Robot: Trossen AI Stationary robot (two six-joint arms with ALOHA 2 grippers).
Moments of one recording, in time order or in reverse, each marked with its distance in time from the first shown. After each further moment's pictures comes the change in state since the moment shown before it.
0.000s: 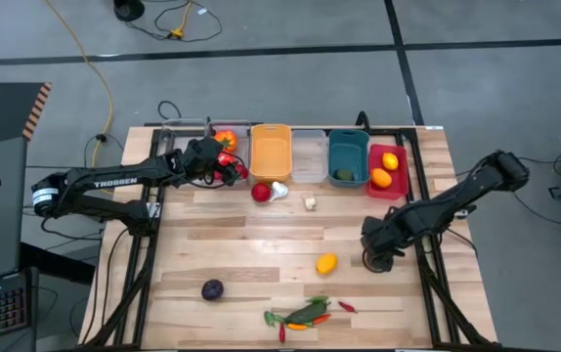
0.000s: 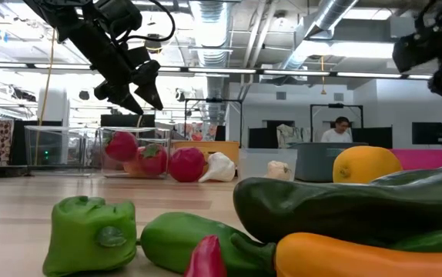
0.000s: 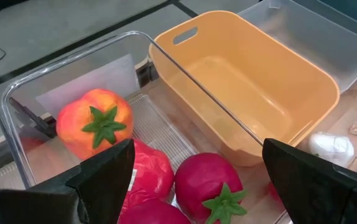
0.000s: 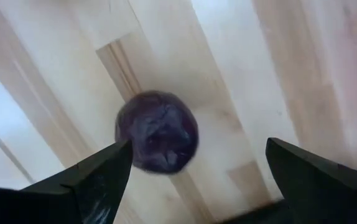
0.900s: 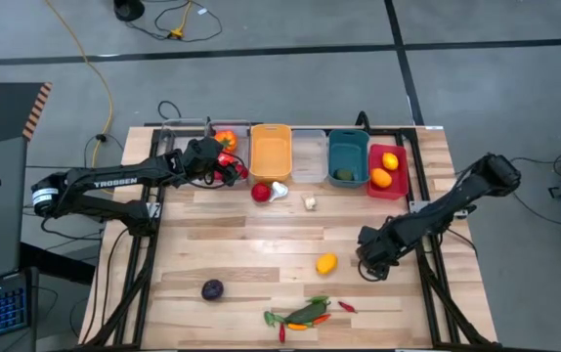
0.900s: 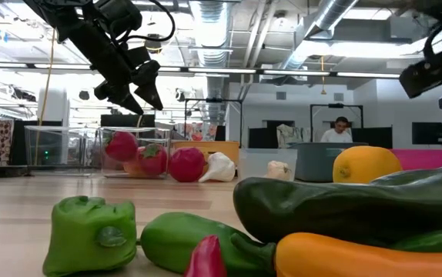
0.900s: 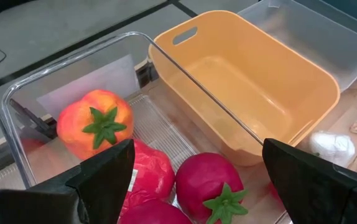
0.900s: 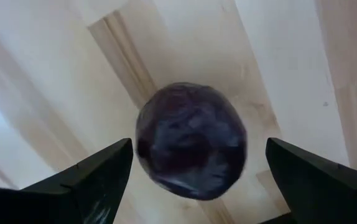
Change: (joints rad) left arm 0.000 0.000 0.000 0.000 0.000 0.009; right arm 0.054 0.127 -0.054 0.110 -0.048 0.065
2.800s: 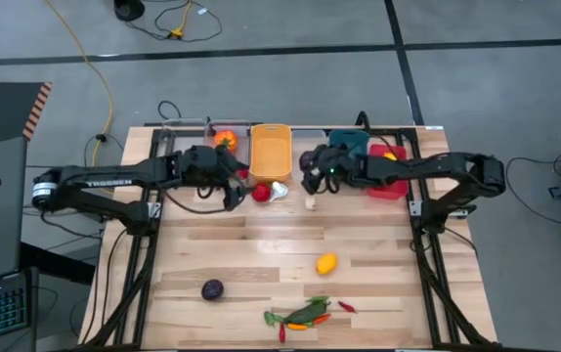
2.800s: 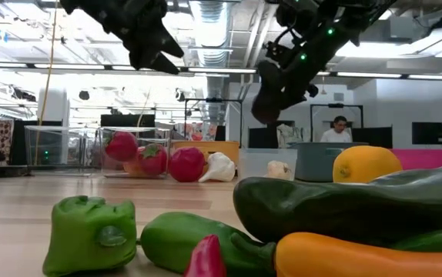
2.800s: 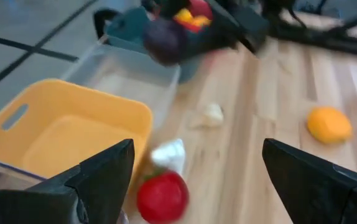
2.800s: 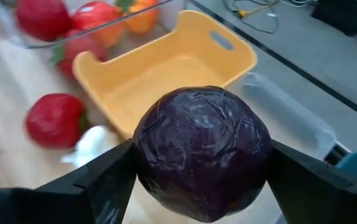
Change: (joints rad) left arm -0.202 0.001 0.177 -0.034 0.333 0.233; right arm -0.727 0.128 0.165 0.877 0.470 -0.724
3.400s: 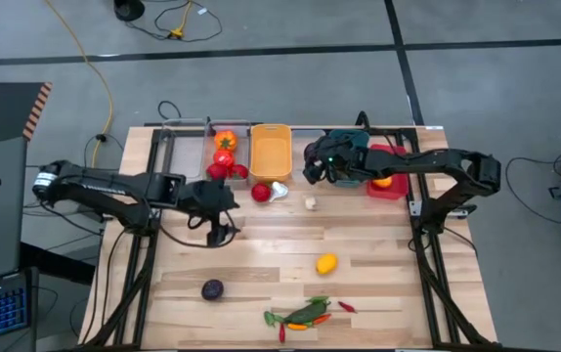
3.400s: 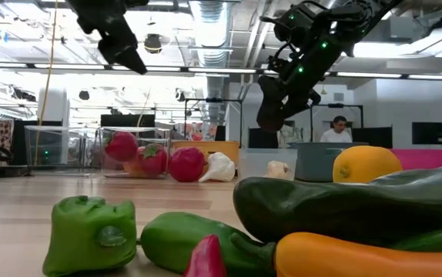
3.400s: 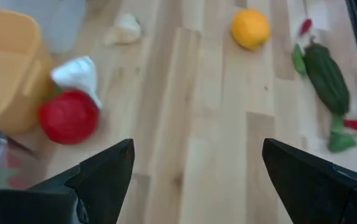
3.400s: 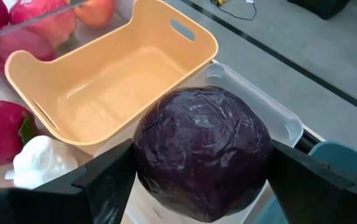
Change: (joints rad) left arm -0.298 0.000 0.055 -0.321 0.002 -0.163; right arm -0.096 0.034 0.000 0.004 -0.004 0.000
